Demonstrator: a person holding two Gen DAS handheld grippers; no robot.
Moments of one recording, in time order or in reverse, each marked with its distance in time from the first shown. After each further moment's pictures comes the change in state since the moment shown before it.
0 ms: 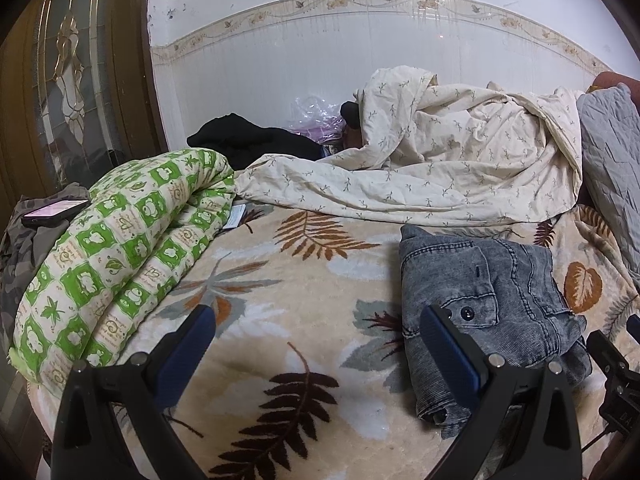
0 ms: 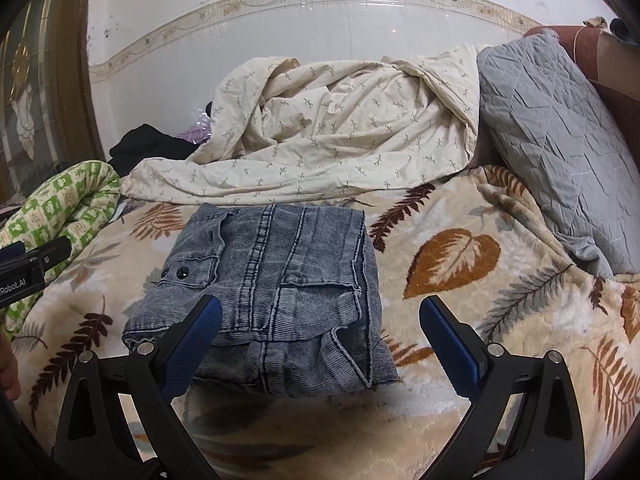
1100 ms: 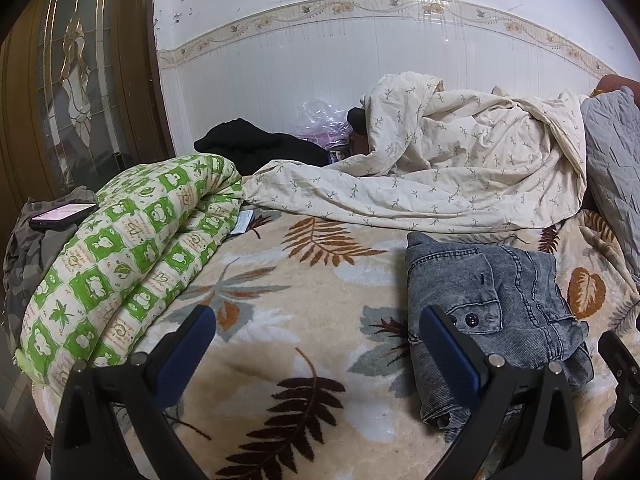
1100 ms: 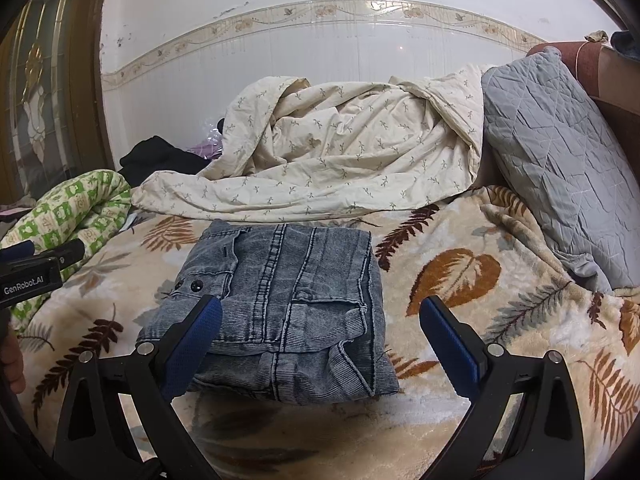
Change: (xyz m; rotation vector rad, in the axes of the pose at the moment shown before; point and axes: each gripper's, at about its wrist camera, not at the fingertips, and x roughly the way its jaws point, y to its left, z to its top) left arm -0.002 0.007 0.004 0.002 -0.020 0.017; right arm -0.016 0.005 0.004 -0.024 -0.070 0.019
